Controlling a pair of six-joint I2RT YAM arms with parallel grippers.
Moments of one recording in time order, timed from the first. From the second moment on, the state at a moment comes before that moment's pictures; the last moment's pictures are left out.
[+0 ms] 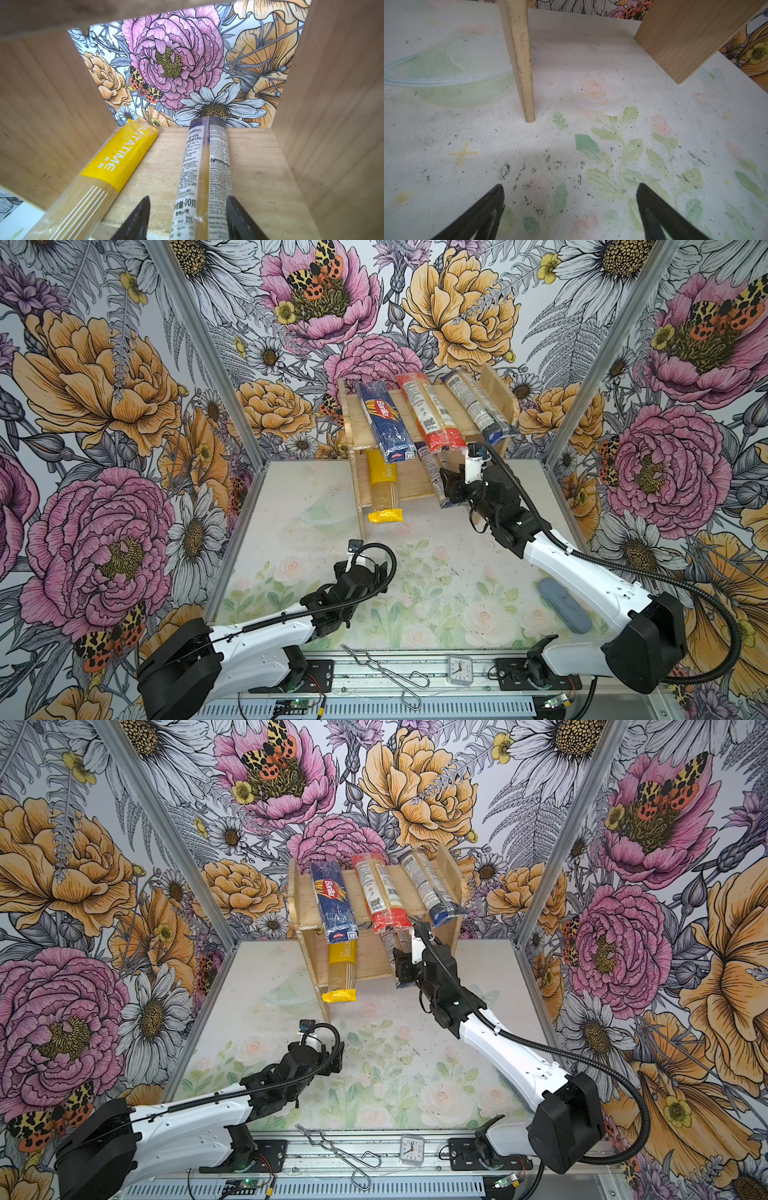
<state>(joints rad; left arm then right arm) -0.91 1.07 0.36 0.12 -0.52 -0.53 0.52 1.32 1.11 -0.02 0.11 0.15</state>
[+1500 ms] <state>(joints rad) -0.91 1.07 0.36 0.12 -0.52 -0.53 0.52 0.81 0.65 -0.25 -0.05 0.28</state>
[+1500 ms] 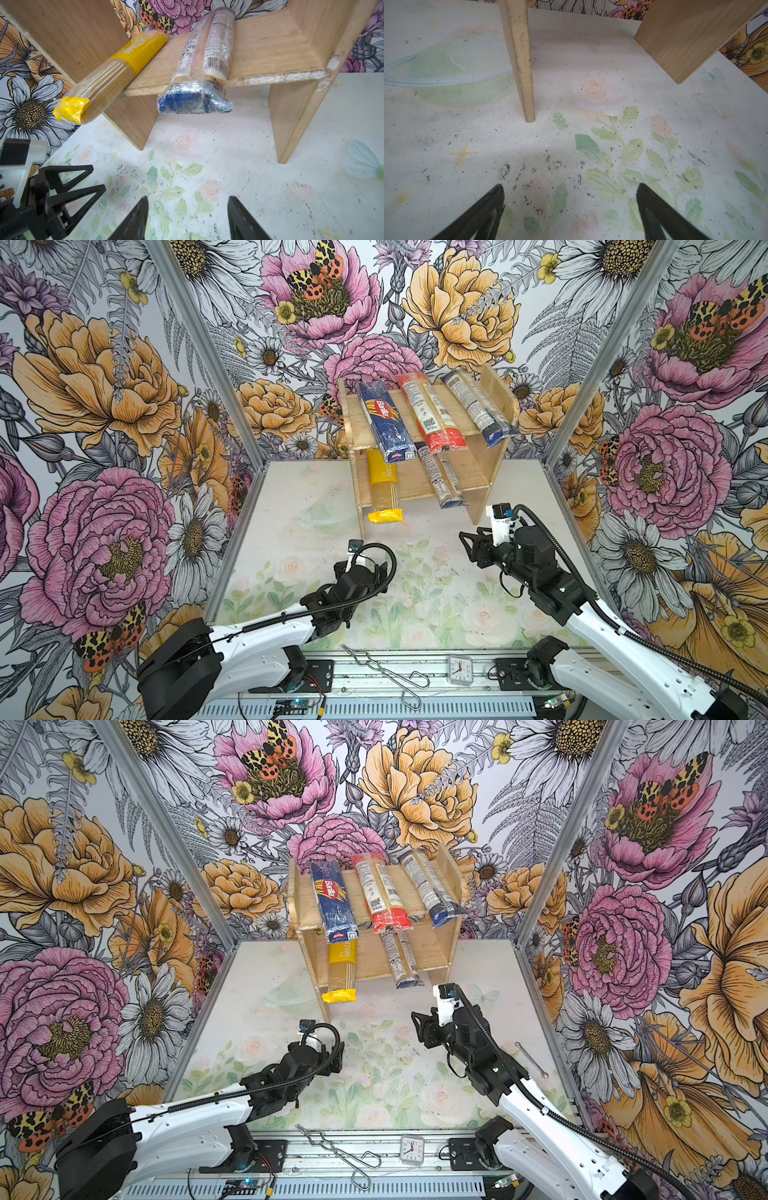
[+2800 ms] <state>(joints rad) -0.89 1.06 0.36 0.10 -0.53 -0.52 0.52 0.94 0.61 -0.27 -0.09 0.29</state>
